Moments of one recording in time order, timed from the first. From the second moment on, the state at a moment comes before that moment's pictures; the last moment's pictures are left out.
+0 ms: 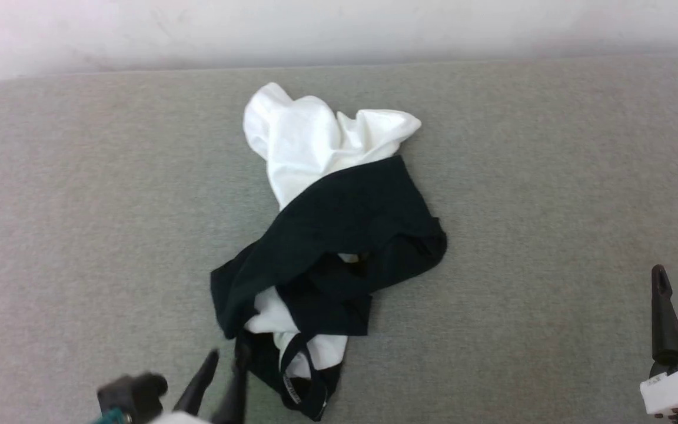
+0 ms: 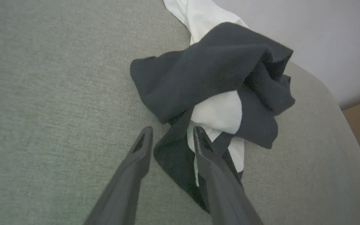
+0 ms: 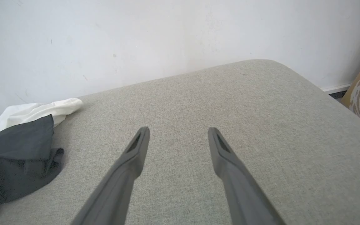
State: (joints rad) left arm 0.19 0.37 -0.39 -0.30 -0.74 0.33 0.00; right arm 0.13 -0.05 -0.28 -0.17 0.31 0.13 0.02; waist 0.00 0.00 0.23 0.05
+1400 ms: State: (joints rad) left arm -0.56 0.50 -0.85 0.02 -0.18 -0.02 0.37; right arm 0.11 -0.05 -0.25 -0.17 0.30 0.13 0.02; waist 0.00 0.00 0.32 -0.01
